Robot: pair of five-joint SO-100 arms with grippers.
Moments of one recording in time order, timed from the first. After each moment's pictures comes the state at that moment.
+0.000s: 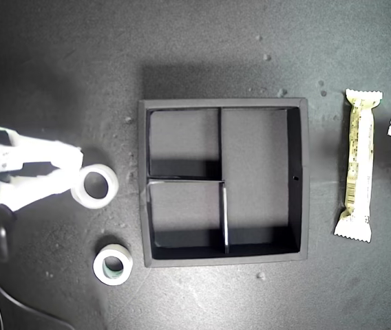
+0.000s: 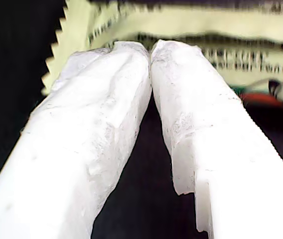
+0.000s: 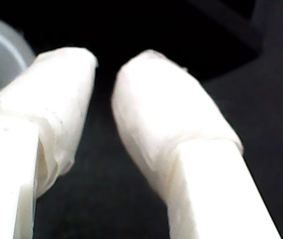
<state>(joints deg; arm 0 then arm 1) 5.0 191.2 176.5 40.7 -70.5 12.9 191.7 178.3 45.4 83.8</state>
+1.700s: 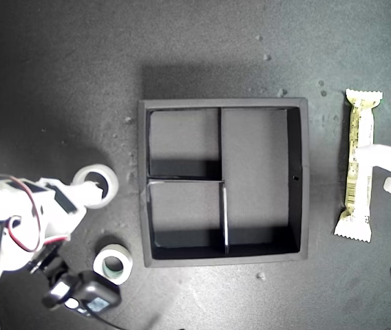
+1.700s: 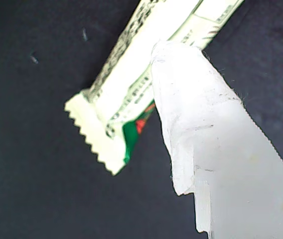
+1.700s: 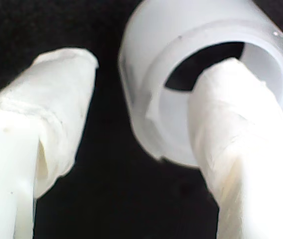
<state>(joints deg) 17.9 102.2 114.9 61.7 -68.8 -6.9 117.0 110.2 71.7 45.6</state>
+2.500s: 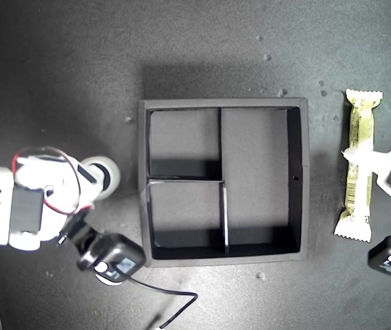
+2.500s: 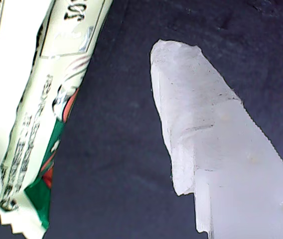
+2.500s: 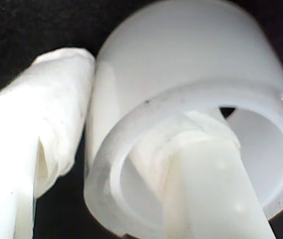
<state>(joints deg) 9.8 90.5 114.5 55.4 -65.1 -6.6 100.5 116.6 67.5 36.2</state>
